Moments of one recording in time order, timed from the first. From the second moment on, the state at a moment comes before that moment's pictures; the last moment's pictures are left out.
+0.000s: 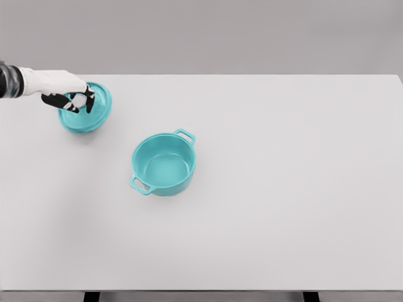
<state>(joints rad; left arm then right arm) -1.08 0.69 -0.95 -0.85 -0.36 -0.60 -0.61 0.04 0.00 0.51 -0.07 0.16 -0.04 0.31</state>
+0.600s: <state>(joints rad) -1.07 0.77 -0.96 -1.14 -0.34 -0.61 -0.61 0.04 0.00 0.51 -0.07 0.16 -0.04 0.31</state>
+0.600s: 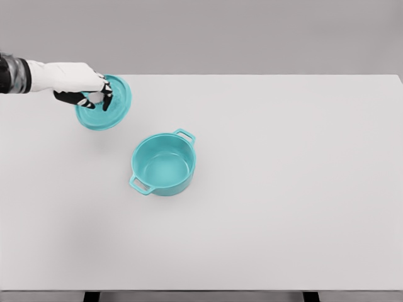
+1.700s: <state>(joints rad) -0.98 0.82 -1.02 -1.57 -0.25 -0.61 -0.61 0.04 0.00 0.51 -0.07 0.16 -0.04 0.31</state>
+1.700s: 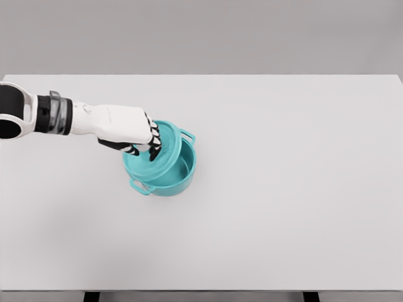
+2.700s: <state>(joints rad) -0.97 0.77 -1.03 -1.56 -0.25 -0.61 -0.61 0.04 0.00 0.51 -0.07 0.16 -0.04 0.31</state>
